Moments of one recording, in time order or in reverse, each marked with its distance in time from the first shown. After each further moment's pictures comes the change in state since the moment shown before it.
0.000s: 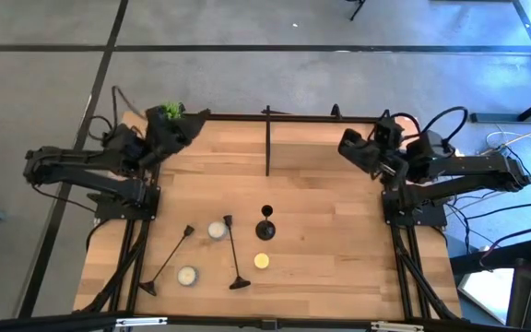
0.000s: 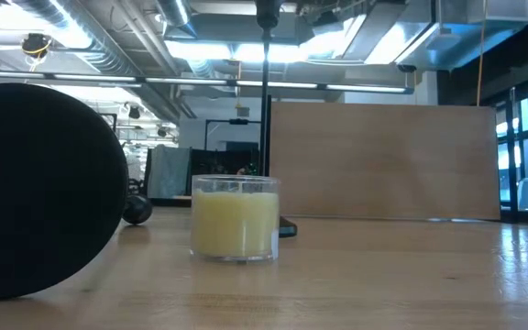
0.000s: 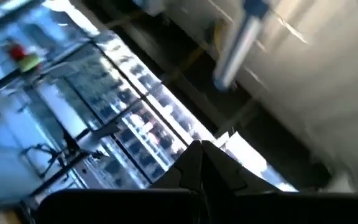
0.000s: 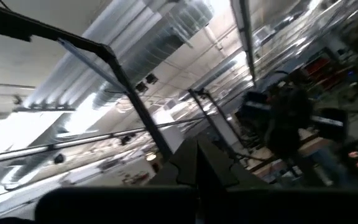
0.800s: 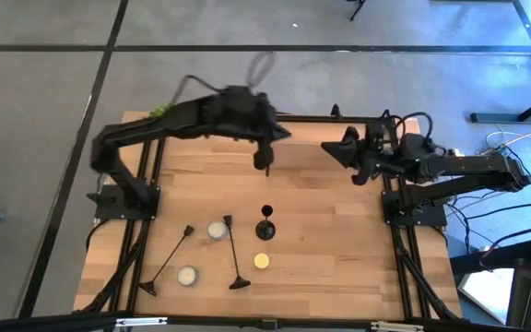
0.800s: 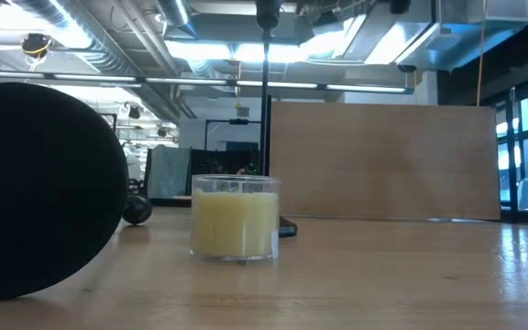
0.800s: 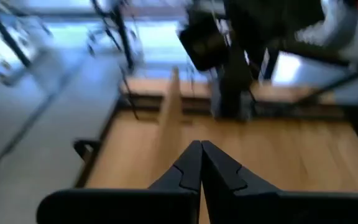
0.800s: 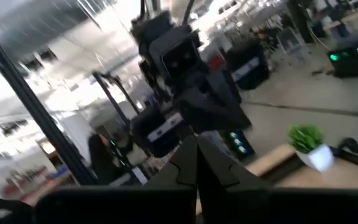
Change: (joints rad) left arm 0.161 0.796 1.048 -1.196 0.457 0.777; right arm -0.002 -0.001 0.000 -0.299 0.265 -0.163
